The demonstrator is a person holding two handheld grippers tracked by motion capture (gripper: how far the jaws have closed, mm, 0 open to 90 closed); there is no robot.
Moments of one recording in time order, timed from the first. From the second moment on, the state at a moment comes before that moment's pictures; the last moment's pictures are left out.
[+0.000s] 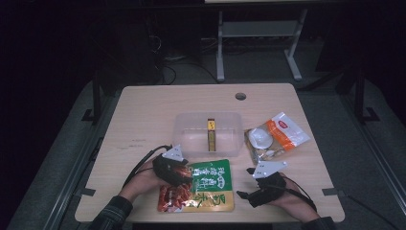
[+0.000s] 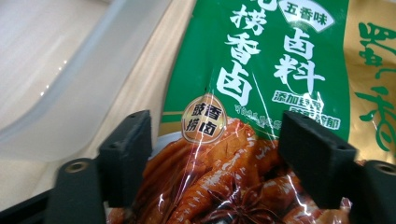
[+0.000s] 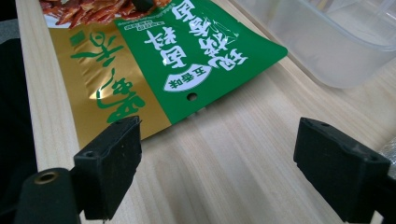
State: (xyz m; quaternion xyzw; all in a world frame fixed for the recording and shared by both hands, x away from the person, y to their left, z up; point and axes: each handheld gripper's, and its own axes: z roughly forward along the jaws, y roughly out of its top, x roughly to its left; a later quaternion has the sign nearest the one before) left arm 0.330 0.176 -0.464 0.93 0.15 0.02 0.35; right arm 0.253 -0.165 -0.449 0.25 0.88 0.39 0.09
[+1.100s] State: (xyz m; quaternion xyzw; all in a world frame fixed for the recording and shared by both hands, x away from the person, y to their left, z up) left arm 0.315 0.182 -0.452 0.92 0.15 0.00 0.37; right arm 0.254 -0.166 -0.450 0.25 0.88 0.39 0.09
